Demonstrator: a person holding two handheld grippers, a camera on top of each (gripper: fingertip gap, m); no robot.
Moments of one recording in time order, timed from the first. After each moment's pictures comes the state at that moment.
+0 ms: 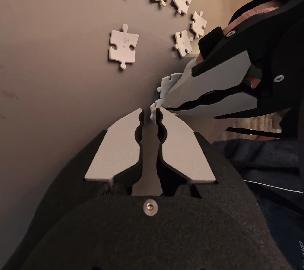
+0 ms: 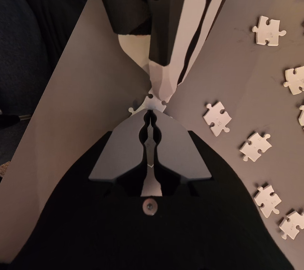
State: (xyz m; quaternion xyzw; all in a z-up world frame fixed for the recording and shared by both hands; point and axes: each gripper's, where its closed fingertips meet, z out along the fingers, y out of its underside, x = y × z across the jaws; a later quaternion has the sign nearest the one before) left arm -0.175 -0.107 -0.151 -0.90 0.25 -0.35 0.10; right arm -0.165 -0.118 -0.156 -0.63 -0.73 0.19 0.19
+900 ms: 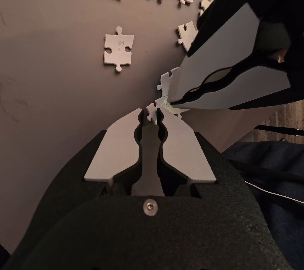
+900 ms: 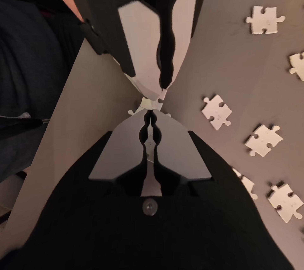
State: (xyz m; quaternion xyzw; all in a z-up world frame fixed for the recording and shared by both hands) left arm -0.174 -0.108 -0.153 -0.91 0.29 -0.26 0.12; right arm -0.162 -0.115 -0.148 -0.65 -0.69 0.25 0.17
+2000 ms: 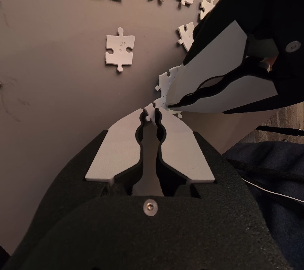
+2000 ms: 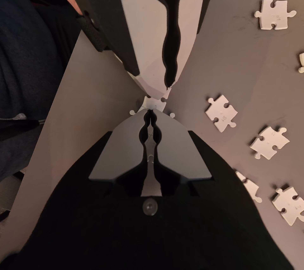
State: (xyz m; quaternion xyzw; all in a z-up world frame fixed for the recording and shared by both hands) left arm -0.175 -0.107 -0.154 -0.91 0.29 -0.26 0.13; right arm -0.164 -0.117 -0.156 -0.66 -0.70 0.24 0.16
